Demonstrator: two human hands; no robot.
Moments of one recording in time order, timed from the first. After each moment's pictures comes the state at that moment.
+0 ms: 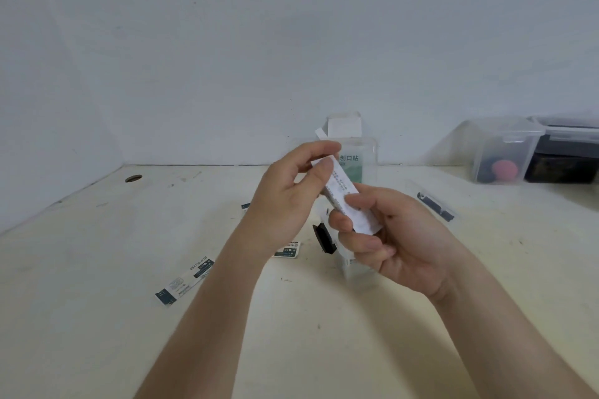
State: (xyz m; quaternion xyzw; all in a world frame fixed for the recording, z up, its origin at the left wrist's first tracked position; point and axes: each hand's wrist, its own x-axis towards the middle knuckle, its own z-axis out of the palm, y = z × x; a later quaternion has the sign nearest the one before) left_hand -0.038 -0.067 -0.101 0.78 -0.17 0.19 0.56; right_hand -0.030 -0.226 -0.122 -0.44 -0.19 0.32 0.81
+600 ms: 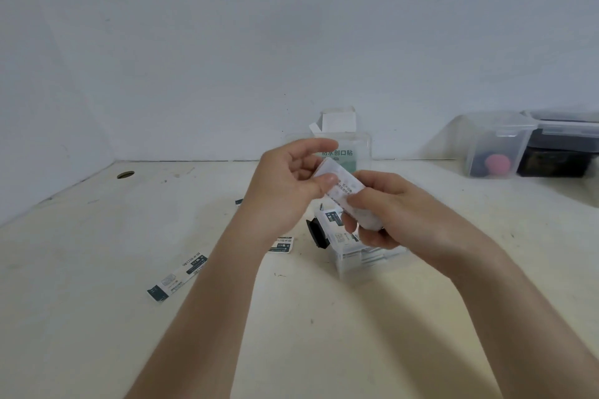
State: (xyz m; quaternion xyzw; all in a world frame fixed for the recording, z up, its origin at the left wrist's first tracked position) left_hand -0.035 -0.072 -0.097 0.78 -0.13 0.16 0.58; right_hand -0.036 -0.239 -0.105 -0.76 -0.21 0.12 0.61
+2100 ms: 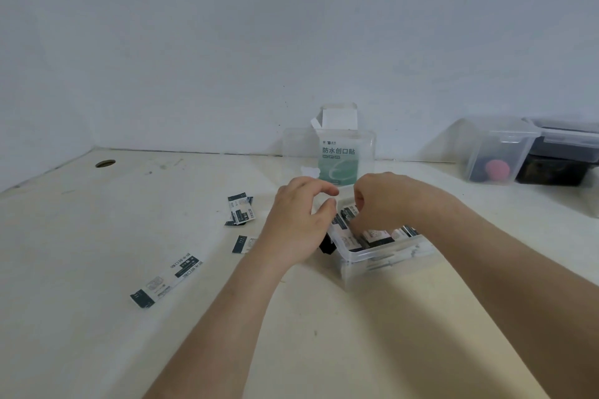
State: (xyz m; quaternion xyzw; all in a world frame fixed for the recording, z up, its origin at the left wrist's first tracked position) left_hand 0.002 -0.066 -0.160 0.91 -0.08 0.16 0.38; right_hand 0.033 -0.210 -0.105 -0.99 -0.15 0.09 0.02
